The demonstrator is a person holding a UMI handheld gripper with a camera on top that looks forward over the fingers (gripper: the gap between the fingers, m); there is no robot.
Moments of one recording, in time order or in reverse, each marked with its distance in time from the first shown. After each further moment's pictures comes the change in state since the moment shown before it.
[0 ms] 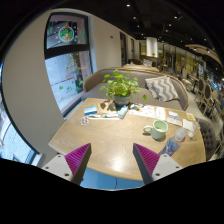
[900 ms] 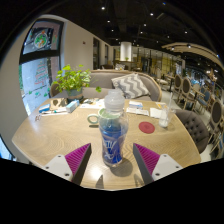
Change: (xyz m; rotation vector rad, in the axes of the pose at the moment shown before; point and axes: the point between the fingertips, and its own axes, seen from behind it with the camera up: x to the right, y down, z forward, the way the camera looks) arm 0.252 0.098 0.072 0.104 0.249 0.086
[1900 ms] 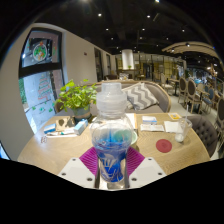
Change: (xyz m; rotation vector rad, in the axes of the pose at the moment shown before) arm -0.053 -0.086 0.056 0.110 -0.079 0.076
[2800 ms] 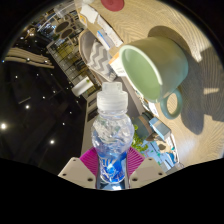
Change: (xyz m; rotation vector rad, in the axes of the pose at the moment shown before) arm -0.075 -0.118 0.130 0.031 -0.660 1.965
